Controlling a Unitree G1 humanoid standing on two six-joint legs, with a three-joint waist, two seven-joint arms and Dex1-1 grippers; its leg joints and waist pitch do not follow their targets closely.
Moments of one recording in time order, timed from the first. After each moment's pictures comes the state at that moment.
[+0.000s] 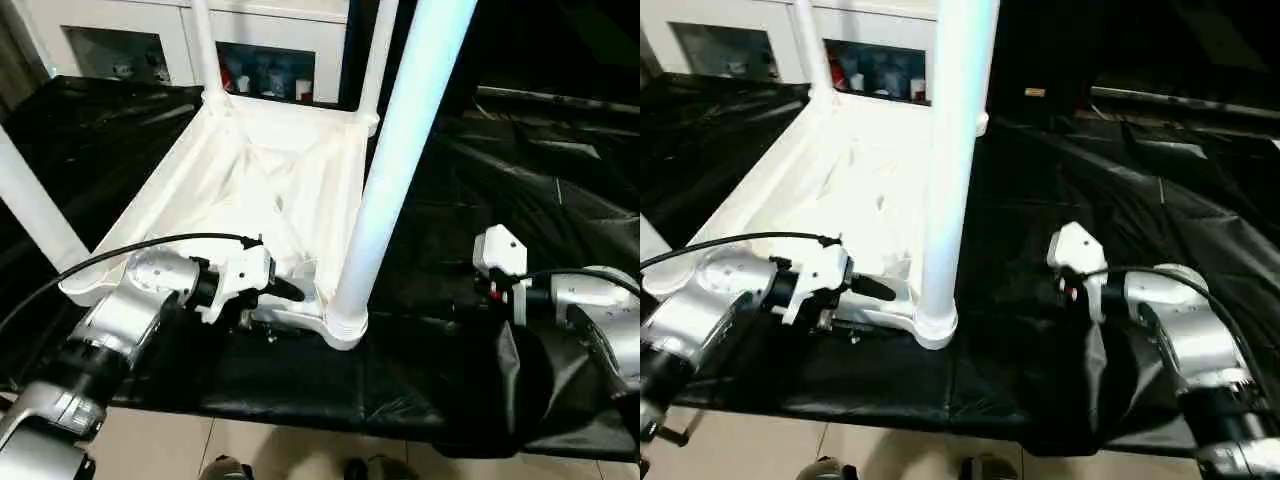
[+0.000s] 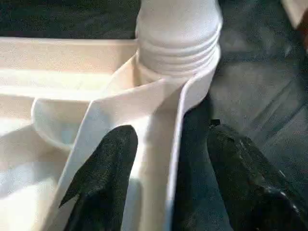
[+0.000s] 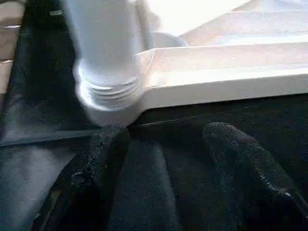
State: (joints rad) left arm -0.57 0.56 -0.37 0.48 -0.08 -0.06 -1.32; right arm -0.30 -0.64 0.11 0.12 0.23 0.24 1.22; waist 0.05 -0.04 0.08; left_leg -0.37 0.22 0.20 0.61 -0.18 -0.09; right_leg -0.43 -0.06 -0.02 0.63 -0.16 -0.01
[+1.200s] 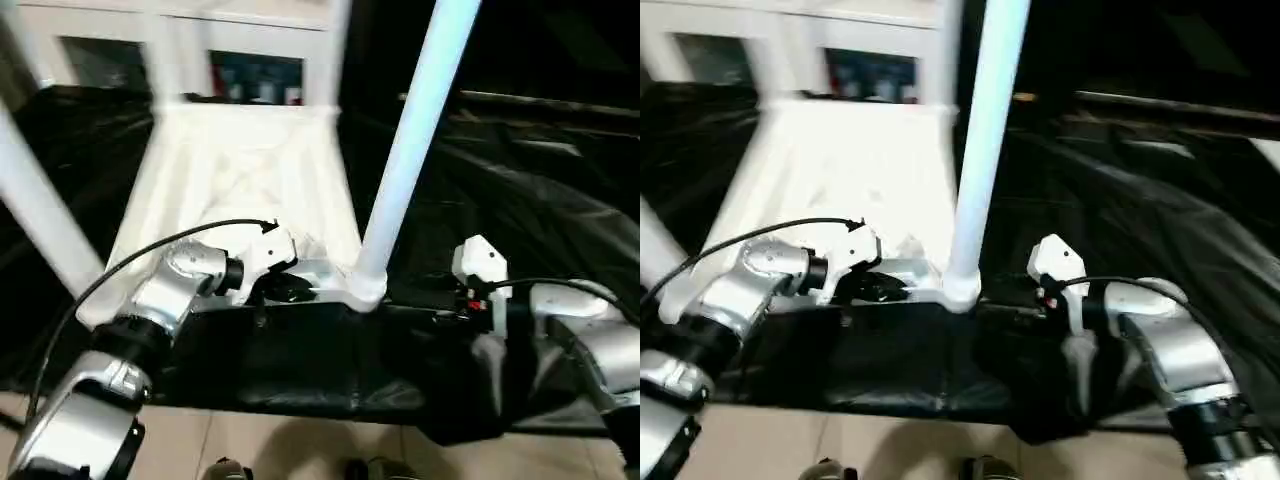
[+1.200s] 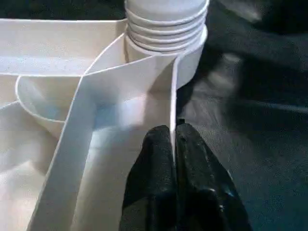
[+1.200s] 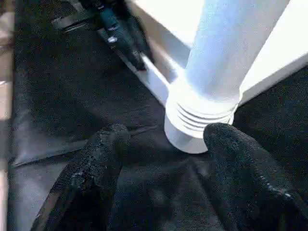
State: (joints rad) left arm -0.63 0.39 -0.33 0.59 0.00 0.15 -1.11; right arm -0.29 -0.54 0.14 0.10 0.23 0.33 1.06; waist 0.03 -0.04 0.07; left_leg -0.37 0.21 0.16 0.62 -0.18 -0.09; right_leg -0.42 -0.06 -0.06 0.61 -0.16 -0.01
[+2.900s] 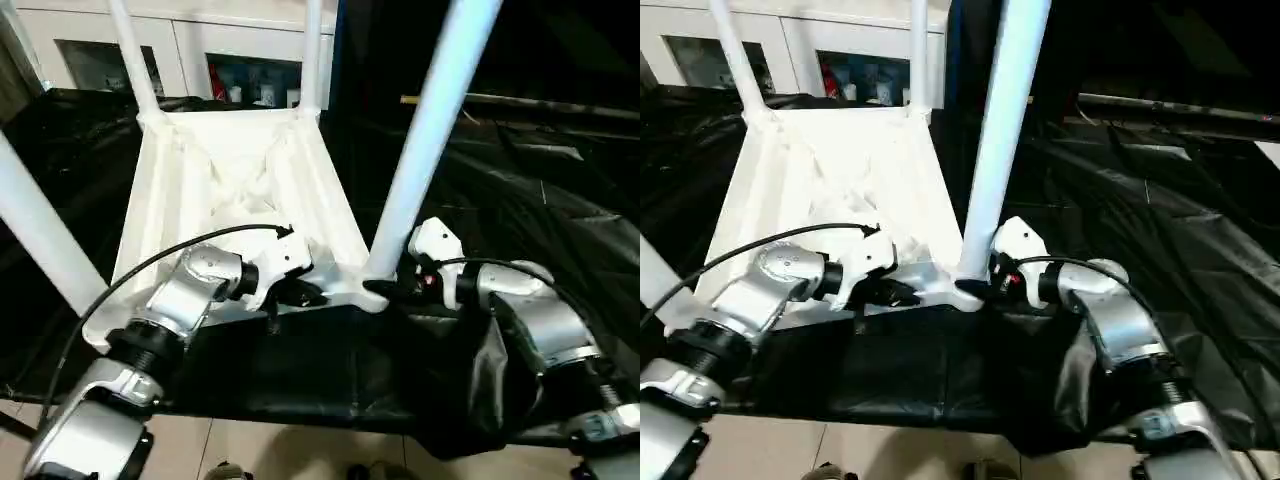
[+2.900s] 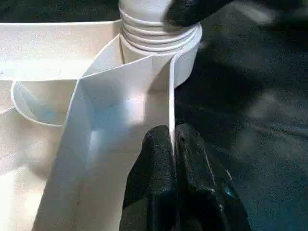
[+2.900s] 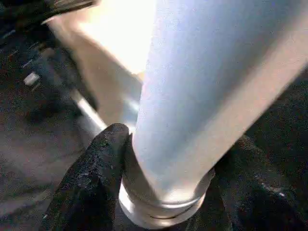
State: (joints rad) left arm -0.65 0.30 -0.33 0.61 0.03 0.19 -1.02; right arm -0.47 -0.32 0.14 0.46 0.11 0.15 0.79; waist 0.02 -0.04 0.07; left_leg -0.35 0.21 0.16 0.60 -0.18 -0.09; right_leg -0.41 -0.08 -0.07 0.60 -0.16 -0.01
